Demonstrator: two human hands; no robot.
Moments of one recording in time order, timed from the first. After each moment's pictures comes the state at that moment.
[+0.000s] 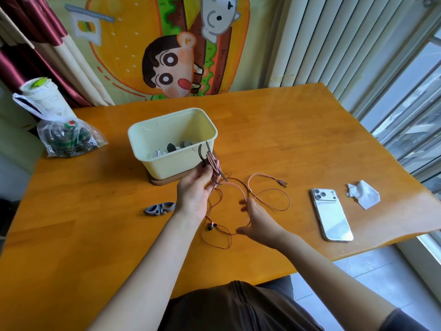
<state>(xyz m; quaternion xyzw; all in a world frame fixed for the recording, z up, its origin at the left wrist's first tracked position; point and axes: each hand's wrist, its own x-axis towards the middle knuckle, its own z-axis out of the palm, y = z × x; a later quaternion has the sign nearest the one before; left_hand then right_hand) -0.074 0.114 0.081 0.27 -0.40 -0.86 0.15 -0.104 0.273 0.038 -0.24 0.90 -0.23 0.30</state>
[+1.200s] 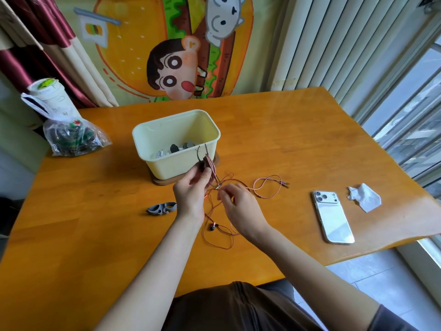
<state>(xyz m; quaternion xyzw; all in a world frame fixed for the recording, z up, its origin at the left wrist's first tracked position) -0.065 0.112 0.071 0.29 -0.50 -0.78 0.24 -0.085 0.223 0.072 -0.24 0.87 -0.41 0.10</state>
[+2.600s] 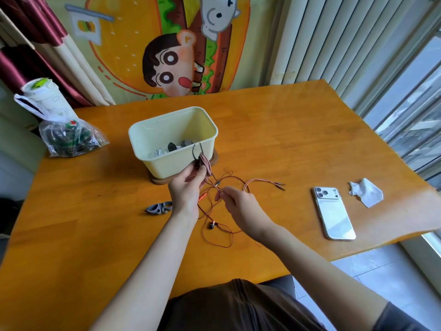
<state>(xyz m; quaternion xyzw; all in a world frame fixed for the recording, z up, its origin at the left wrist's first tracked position) -0.071 0.104 0.065 0.33 -0.52 -0.75 0.22 -0.093 0.236 0.070 -0.31 0.85 -0.39 0.15</state>
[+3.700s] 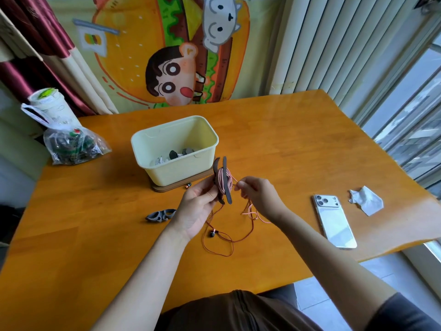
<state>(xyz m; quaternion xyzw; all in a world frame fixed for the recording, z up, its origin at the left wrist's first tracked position) -0.055 0.107 0.075 0.11 -0.46 -0.88 0.04 -0.142 0.251 0.077 -0.22 0.85 -0.45 0.16</state>
